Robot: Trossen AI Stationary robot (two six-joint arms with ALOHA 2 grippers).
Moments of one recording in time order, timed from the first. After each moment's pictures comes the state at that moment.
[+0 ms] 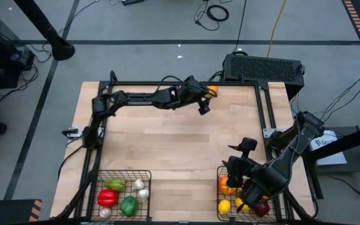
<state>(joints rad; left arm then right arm) 0.25 2.06 1.68 -0.08 -0.29 0.14 0.80 1.64 1.57 -1.57 0.87 1.03</state>
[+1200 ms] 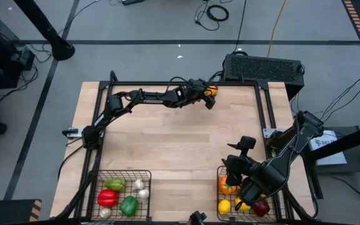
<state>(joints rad) 0.34 2.30 1.74 0.12 -0.26 -0.18 0.78 1.64 1.57 -1.57 0.87 0.98</state>
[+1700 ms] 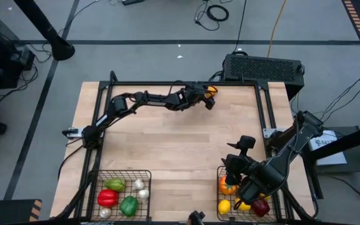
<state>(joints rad) 0.34 2.37 1.74 0.18 -0.37 -0.18 0.77 1.64 1.57 -1.57 0.87 0.98</state>
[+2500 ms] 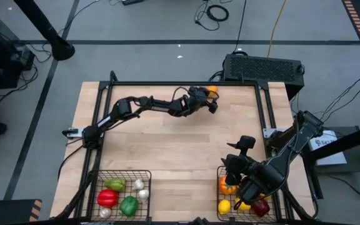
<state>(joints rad) 0.29 2.44 1.74 0.34 -0.43 -0.20 0.77 1.64 1.57 -1.57 0.87 0.98</state>
